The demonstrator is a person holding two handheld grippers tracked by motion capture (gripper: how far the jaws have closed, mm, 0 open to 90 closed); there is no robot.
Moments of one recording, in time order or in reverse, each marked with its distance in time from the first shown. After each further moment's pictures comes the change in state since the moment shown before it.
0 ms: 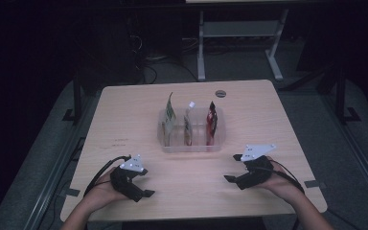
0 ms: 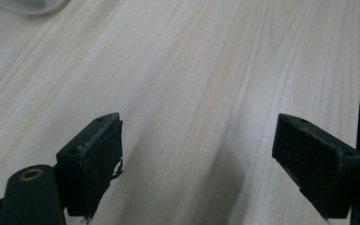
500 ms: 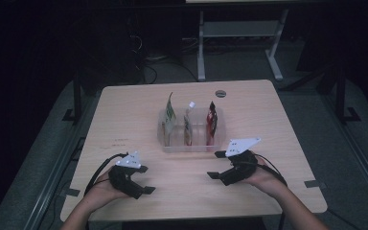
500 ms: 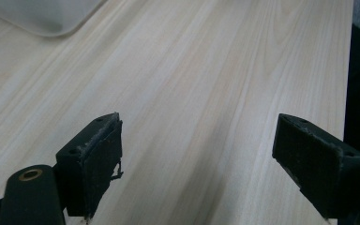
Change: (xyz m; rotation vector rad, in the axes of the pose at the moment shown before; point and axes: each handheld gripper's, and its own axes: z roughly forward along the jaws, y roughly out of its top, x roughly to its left) left arm 0.001 0.003 -0.006 -0.078 -0.006 -0.033; right arm 0.019 0.045 0.014 -0.069 0.115 -0.042
